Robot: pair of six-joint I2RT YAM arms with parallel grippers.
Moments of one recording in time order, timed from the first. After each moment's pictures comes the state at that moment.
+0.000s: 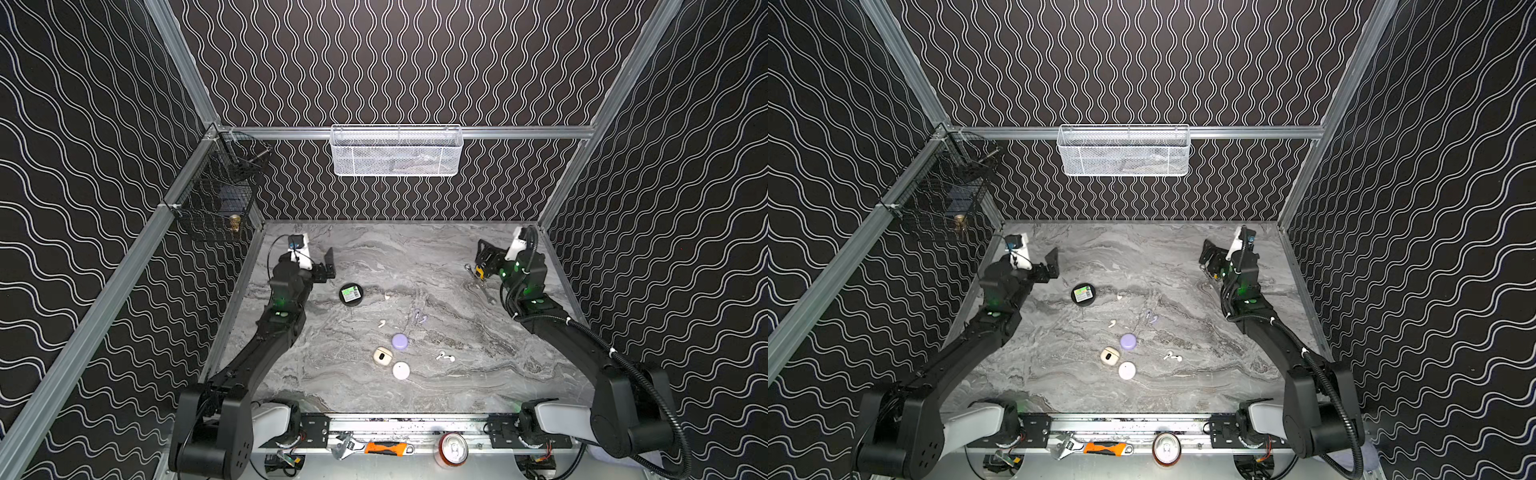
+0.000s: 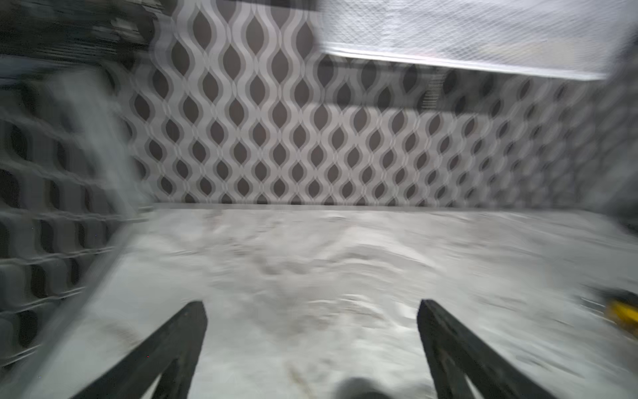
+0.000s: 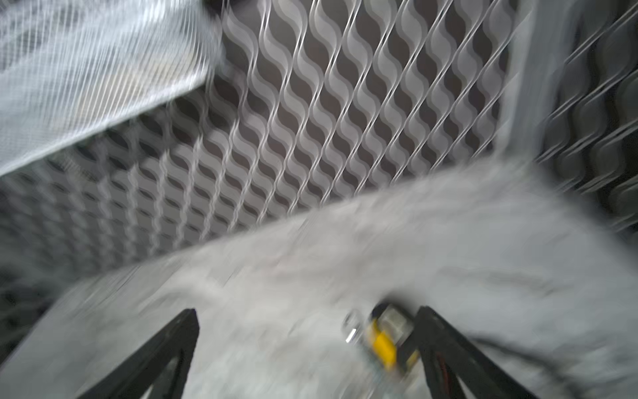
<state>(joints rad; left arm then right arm) -0.14 1.21 0.68 0.35 0.10 -0.15 0.19 1.29 0.75 0.25 0.04 0.43</state>
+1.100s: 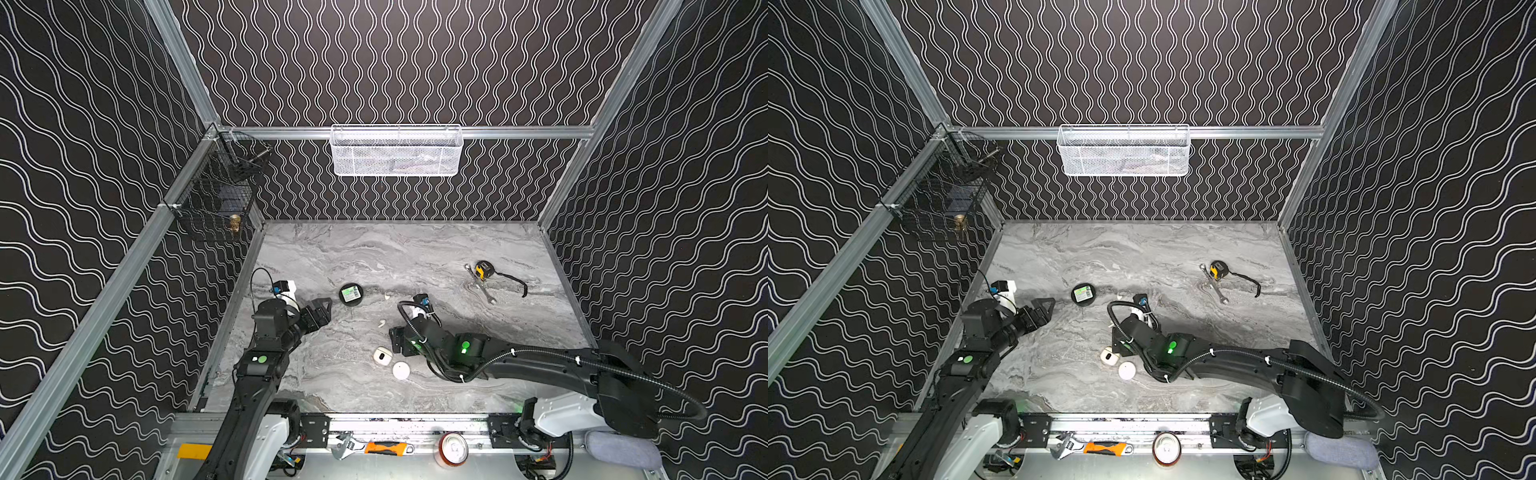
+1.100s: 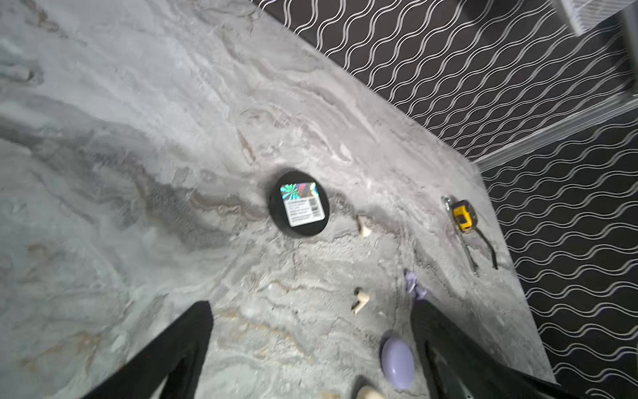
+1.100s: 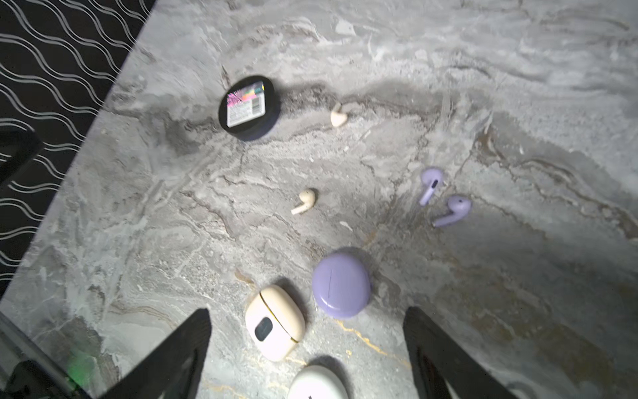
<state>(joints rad) -0.04 0.67 0.44 -0.29 0.26 -0.52 1.16 1.42 0.85 -0.24 0.44 0.83</state>
